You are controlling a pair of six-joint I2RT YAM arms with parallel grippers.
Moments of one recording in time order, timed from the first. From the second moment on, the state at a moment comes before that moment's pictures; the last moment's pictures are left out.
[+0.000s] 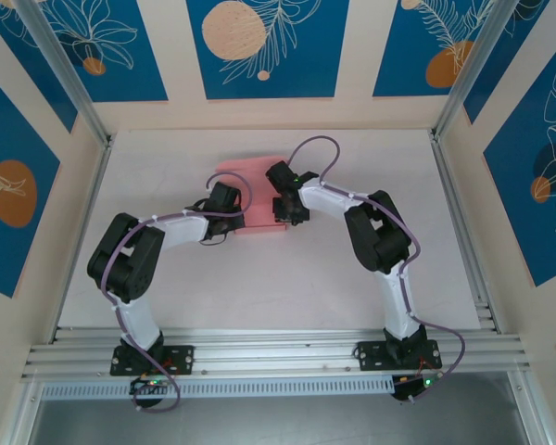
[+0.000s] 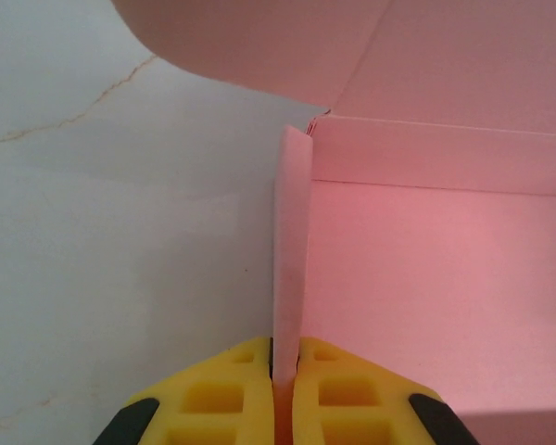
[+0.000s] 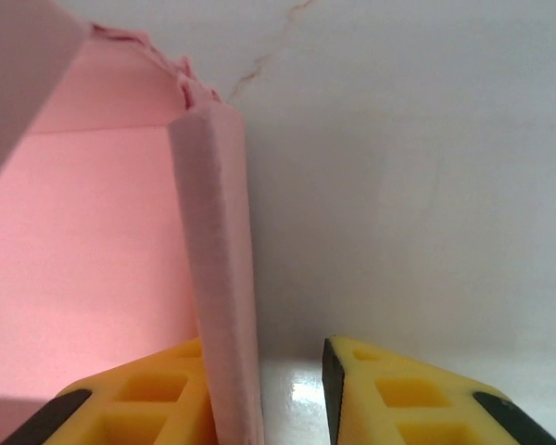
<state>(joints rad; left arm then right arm) -0.49 1.82 1.00 -0.12 -0.13 -0.61 0.61 2.16 1.62 -0.72 0.10 0.58</state>
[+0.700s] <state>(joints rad) -0.52 1.80 0.98 -0.10 -0.19 -0.68 0.74 2.32 1.86 -1.03 0.47 0.62</state>
